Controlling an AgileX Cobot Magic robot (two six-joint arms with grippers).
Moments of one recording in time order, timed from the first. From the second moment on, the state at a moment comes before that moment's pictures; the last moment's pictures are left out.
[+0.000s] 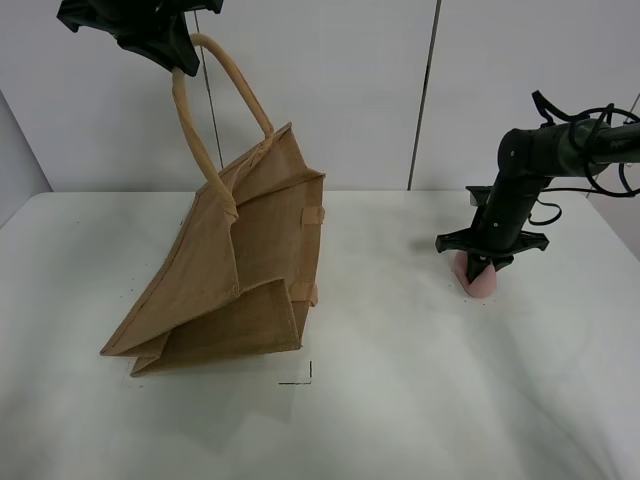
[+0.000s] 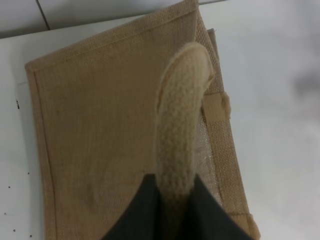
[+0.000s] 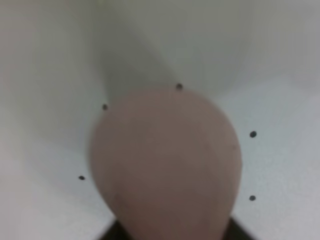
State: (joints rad) left arm -0.32 1.83 -2.10 -0.03 1.17 -0.13; right arm 0.08 2.25 -1.60 0.05 0.92 -0.02
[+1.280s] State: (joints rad) left arm -0.32 1.78 -2.10 -0.03 1.17 -0.13; right arm 0.56 2.06 -1.61 0.72 0.52 -0.60
